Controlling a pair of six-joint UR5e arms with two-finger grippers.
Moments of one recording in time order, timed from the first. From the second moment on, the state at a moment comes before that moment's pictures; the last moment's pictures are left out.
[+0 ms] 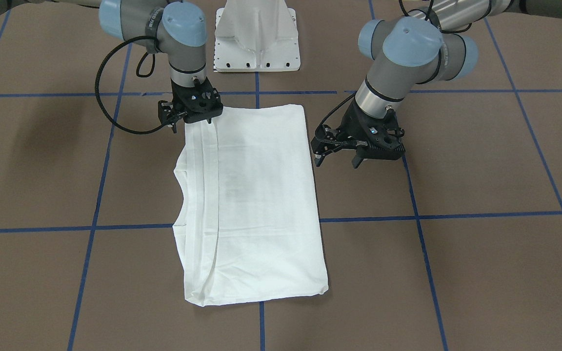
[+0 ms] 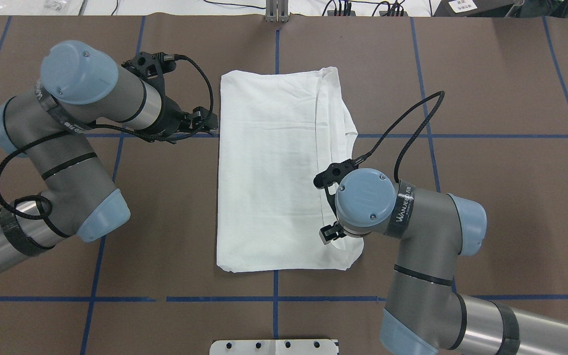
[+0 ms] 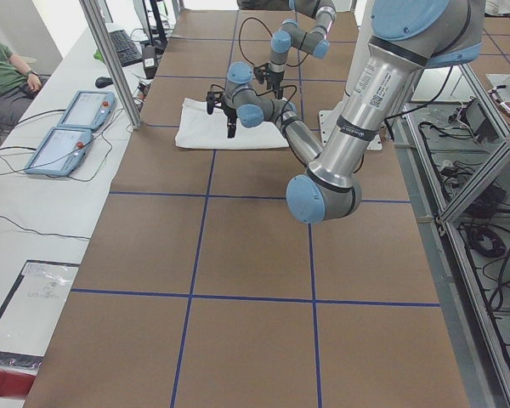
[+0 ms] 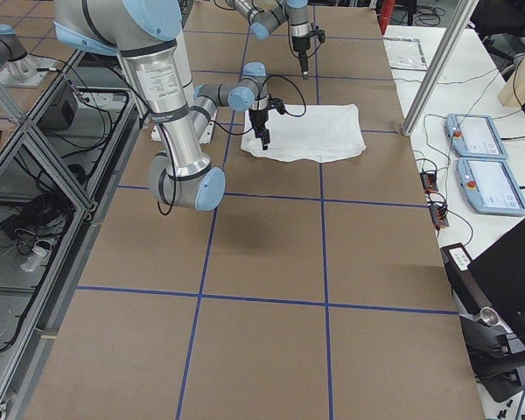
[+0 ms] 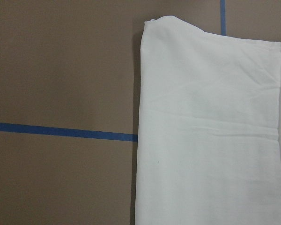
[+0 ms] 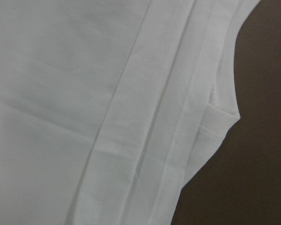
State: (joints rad) left arm -0.72 -2.10 -1.73 -1.90 -1.98 -1.26; right arm 0.38 -1.07 1.86 -1.74 1.70 0.84
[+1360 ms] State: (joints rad) left arm -0.72 -2.10 -1.69 -1.93 -1.98 -1.26; right arm 0.38 -1.09 1.80 -1.70 1.70 0.84
